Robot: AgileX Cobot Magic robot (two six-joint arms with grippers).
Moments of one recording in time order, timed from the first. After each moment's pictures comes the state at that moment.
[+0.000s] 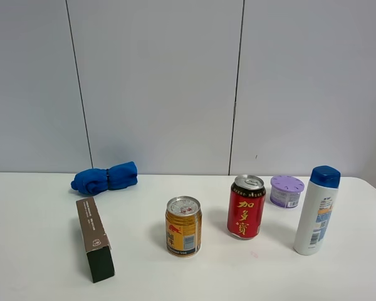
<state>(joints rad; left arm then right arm) 0.00 0.17 -0.51 -0.06 1.06 -0.02 -0.08 0.24 -0.75 -0.14 1.07 0.04</state>
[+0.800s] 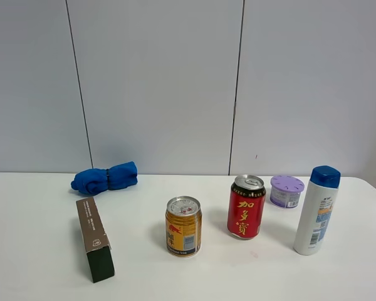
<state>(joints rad) 0.00 0.17 -0.51 -0.06 1.06 -0.02 -0.08 0.00 -0.49 -0.03 1.07 0.04</state>
